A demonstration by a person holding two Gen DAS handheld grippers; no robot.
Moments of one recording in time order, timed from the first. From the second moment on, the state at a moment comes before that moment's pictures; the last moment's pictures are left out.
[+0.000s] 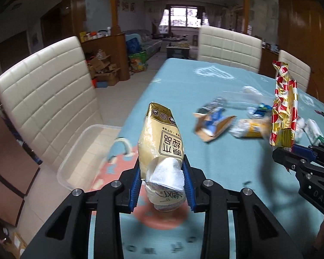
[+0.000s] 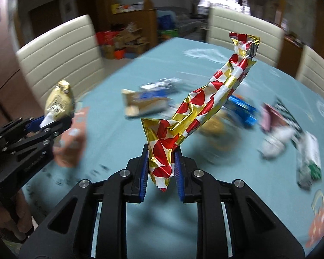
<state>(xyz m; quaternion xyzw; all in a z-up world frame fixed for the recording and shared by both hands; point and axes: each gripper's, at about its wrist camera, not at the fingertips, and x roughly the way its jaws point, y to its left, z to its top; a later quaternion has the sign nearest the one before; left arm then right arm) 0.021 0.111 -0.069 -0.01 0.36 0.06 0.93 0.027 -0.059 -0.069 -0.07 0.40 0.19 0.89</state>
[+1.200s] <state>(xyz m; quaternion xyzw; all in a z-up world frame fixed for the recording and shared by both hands) 0.037 0.305 -0.099 -0.08 0.37 0.24 0.90 0.080 0.166 -0.096 -0.21 0.39 0.33 0.83</state>
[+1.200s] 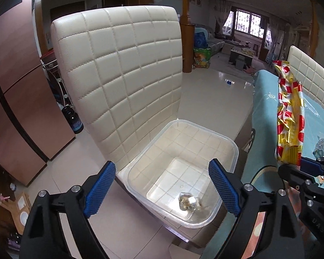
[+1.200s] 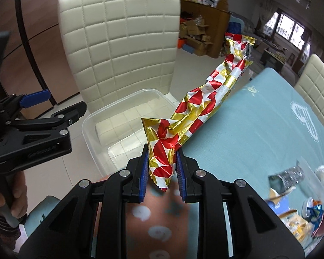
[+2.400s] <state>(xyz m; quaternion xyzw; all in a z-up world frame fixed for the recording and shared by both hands) 0.034 0.149 -0.053 0.00 0.35 0.10 0.93 0.055 -0.046 -0.054 -0.09 0.37 0.12 0.92</state>
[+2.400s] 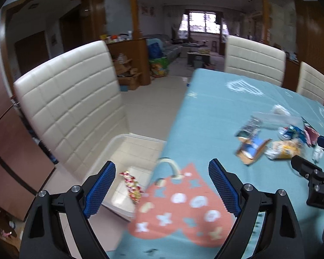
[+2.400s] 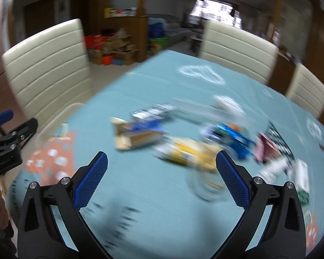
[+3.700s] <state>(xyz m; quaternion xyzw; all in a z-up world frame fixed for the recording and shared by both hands) 0.156 0.032 -0.105 0.09 0.42 -0.04 0.90 0.128 -0.143 -0.117 -0.02 0.45 0.12 0.89</state>
